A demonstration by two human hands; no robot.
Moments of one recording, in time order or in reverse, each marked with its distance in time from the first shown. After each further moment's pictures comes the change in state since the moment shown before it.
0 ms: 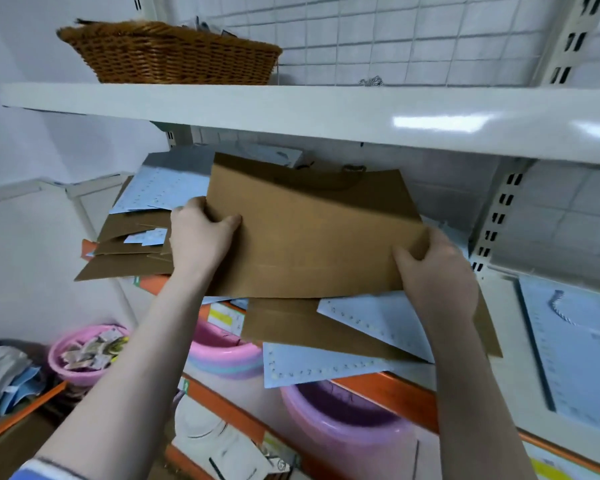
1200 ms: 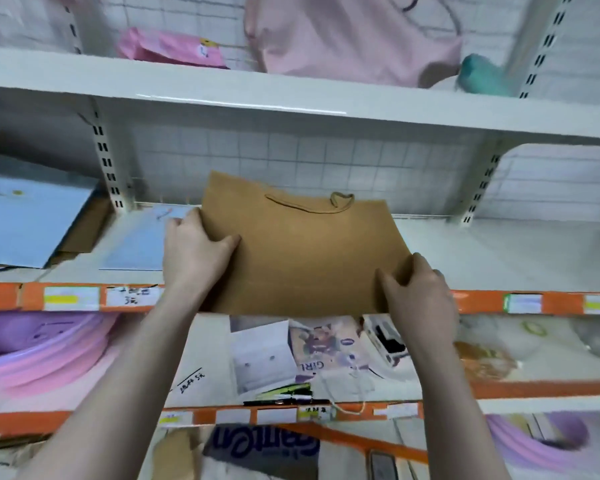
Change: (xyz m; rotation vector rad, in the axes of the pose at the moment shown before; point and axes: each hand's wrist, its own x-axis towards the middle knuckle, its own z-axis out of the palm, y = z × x) left_hand -0.519 0.282 0.132 -0.076 -0.490 0.275; right_hand -0.181 0.420 -0.423 -0.237 0.293 0.409
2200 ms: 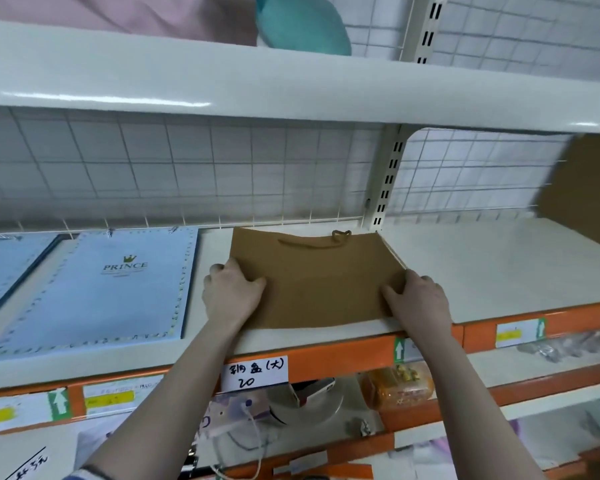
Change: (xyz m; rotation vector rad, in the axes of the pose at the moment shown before) left_hand -0.008 0.137 0.309 0.141 -0.368 -0.009; right_hand 0.236 0.217 -0.008 -0.332 -0.183 0.073
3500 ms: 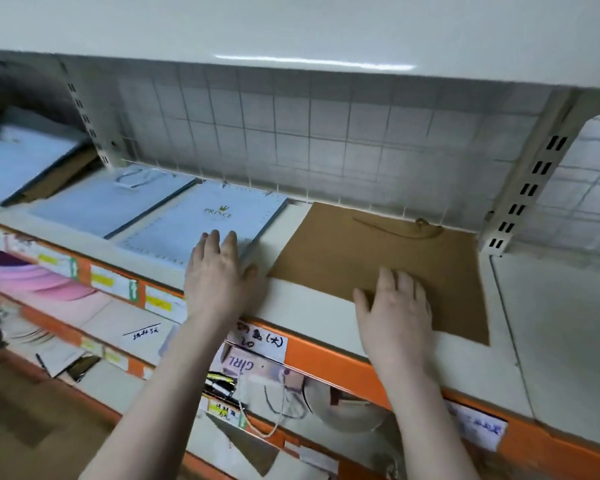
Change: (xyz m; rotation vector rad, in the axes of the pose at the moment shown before) left_hand -0.058 -0.019 -0.018 0.491 0.424 -0.176; right_hand -0.003 -0.046 0.025 0.052 -0.126 -0.592
